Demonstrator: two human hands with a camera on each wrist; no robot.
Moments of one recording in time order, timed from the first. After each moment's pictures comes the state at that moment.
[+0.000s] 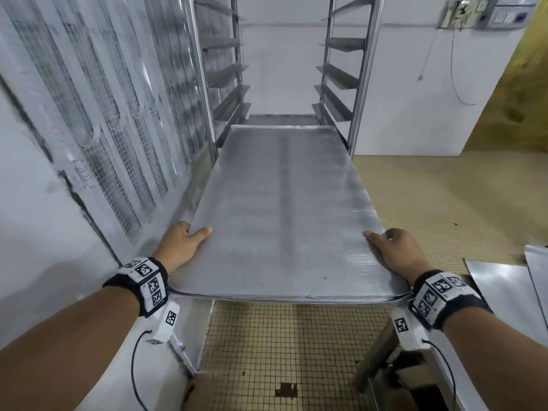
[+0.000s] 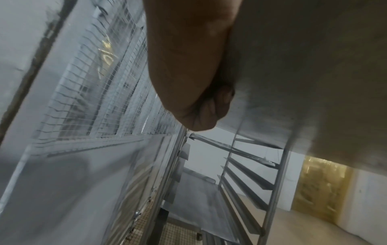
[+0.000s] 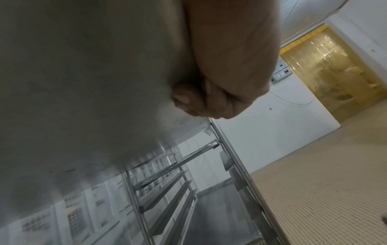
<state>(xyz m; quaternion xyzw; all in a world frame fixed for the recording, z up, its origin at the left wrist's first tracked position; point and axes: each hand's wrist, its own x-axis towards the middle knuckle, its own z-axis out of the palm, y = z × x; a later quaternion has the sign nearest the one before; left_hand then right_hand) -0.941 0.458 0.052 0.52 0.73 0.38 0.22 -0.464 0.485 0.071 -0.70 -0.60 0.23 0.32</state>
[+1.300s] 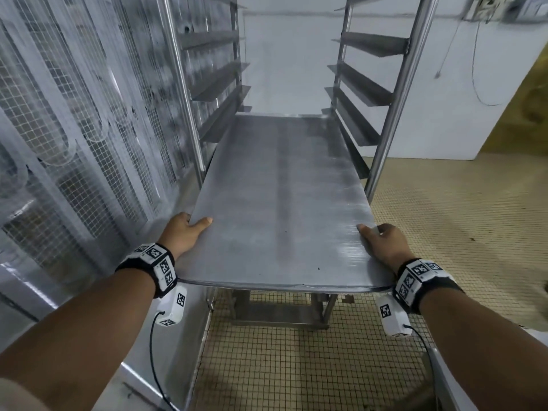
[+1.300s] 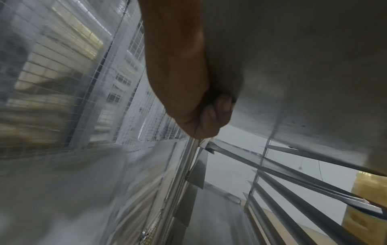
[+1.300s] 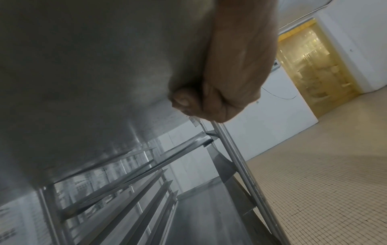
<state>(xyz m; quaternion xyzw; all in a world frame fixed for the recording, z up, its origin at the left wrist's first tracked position) -0.969 0.682 0.068 0.49 0.73 0.39 0.27 -0.510 0.717 0.078 -0.71 -0.57 0.28 0.31</state>
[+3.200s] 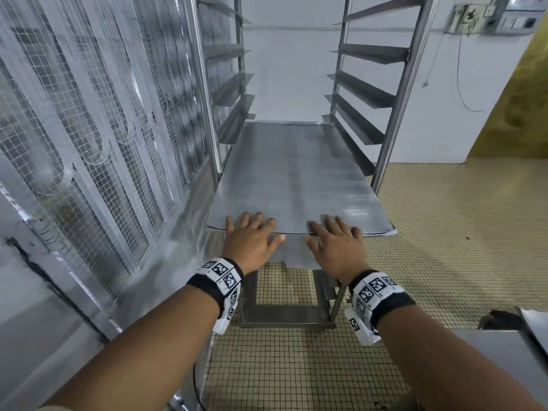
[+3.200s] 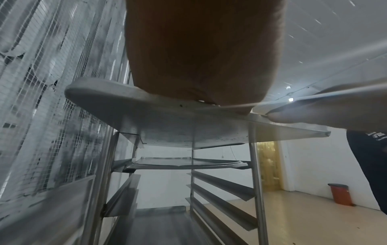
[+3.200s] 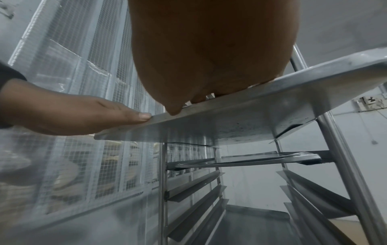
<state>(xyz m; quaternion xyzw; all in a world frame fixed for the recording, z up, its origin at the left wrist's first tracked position) -0.874 0.627 0.086 0.76 0.65 0.06 -0.02 -0.647 0.636 0.076 -0.60 -0.79 0.00 0.13</state>
